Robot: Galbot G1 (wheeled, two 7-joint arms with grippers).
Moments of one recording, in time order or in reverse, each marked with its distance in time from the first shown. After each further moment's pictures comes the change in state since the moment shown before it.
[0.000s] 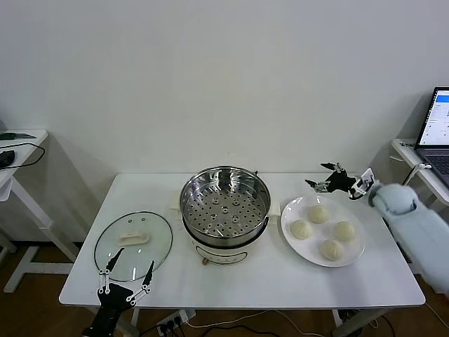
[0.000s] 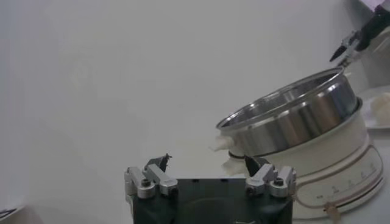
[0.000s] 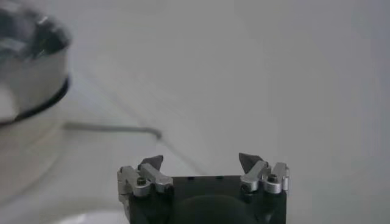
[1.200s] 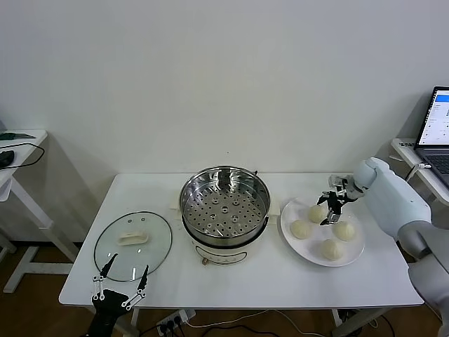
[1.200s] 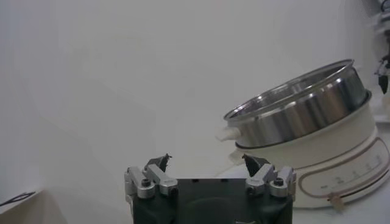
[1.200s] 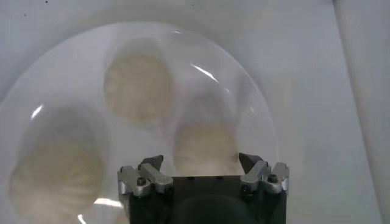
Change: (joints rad) left arm 0.026 -0.033 -0.013 0.002 0.004 -0.008 -0.017; right arm 0.231 0.278 -0.196 -0.450 -0.563 0.138 -0.269
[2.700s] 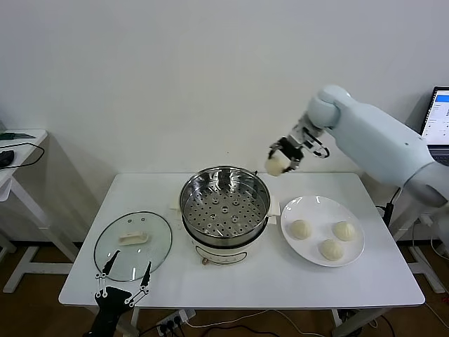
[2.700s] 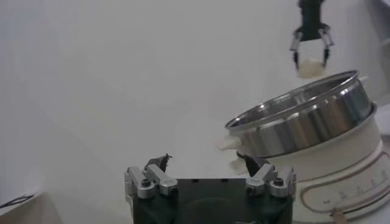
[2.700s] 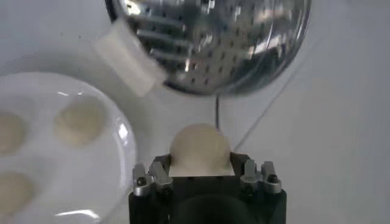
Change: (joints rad) left arm -0.011 -0.007 0.019 -0.013 -0.004 -0.002 -0.013; right arm 0.424 0.012 -0.498 0.637 0.134 0.326 -0.054
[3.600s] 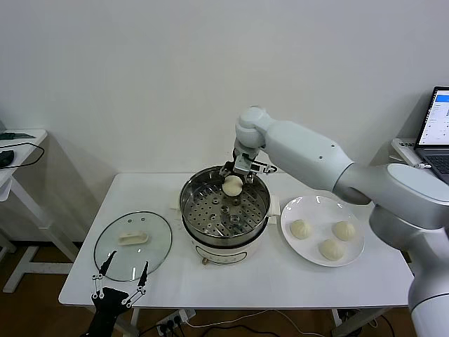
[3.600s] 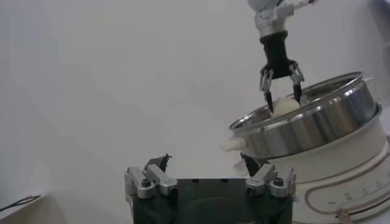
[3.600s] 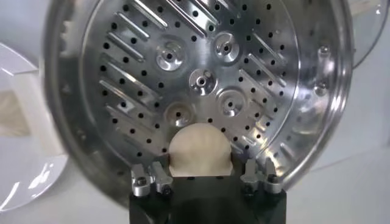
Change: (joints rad) left arm 0.004 -0.006 -0.014 0.006 -0.002 -0.023 -0.005; right arm -0.118 0.284 -0.019 -0.190 -0.266 0.175 0.072
